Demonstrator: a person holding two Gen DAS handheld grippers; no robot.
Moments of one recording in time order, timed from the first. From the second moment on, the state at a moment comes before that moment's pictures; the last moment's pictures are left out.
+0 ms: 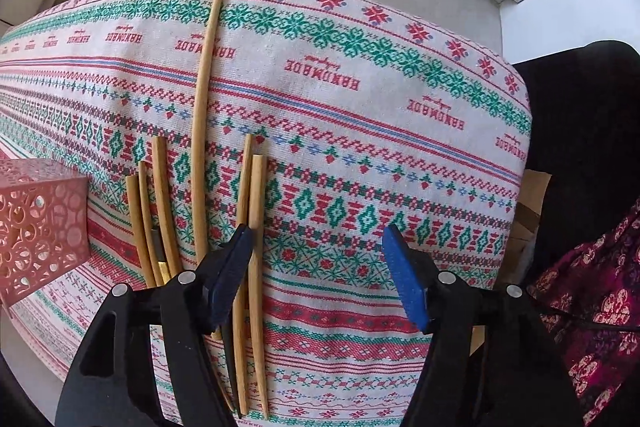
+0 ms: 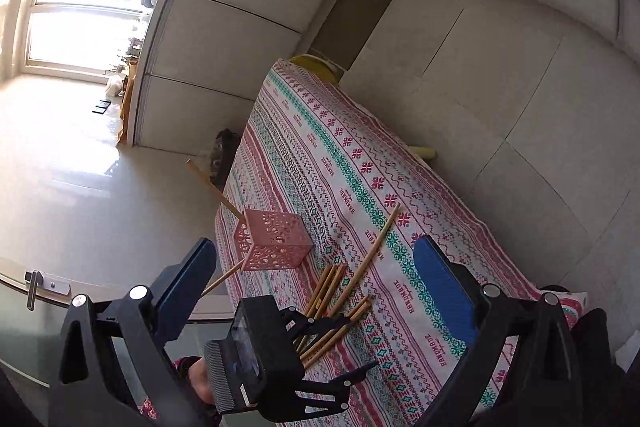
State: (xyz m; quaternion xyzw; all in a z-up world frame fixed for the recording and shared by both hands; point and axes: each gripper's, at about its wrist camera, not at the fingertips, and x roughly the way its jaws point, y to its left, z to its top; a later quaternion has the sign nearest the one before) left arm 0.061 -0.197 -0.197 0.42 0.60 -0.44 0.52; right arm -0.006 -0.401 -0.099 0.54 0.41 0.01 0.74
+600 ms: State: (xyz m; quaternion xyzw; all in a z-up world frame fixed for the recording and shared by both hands) left arm 0.054 -0.195 -0.219 0.33 0.60 -0.32 0.65; right arm 0.002 -0.400 -0.115 0.53 0.44 0.00 0.73
